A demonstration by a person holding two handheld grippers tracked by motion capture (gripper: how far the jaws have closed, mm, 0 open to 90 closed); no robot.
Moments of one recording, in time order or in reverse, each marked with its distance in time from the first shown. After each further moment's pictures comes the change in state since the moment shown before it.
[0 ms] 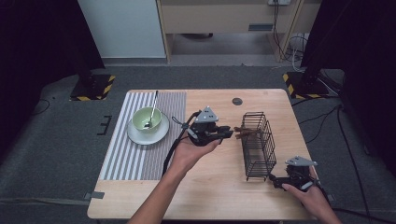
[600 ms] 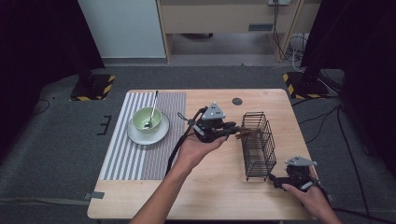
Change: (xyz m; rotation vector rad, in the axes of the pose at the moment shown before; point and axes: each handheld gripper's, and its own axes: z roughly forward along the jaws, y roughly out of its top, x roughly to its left) left arm -0.005 0.015 0.010 -0.008 0.011 0.032; right arm 0.000 0.000 0.000 0.000 0.000 0.000
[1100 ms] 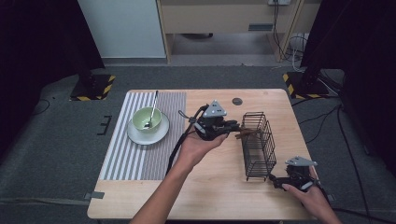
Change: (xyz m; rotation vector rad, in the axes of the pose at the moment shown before) left arm 0.003 0.005 0.002 -0.003 0.003 0.001; right arm 0.000 0.000 0.000 0.000 0.002 -0.001
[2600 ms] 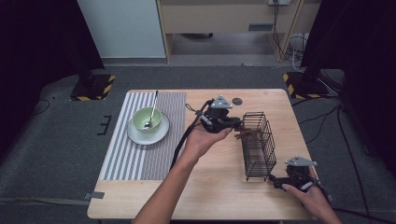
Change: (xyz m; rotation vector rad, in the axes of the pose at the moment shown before) left arm 0.013 0.009 0.024 0.081 -0.001 -0.043; right arm 0.001 0.000 0.000 -0.002 0.007 -0.002
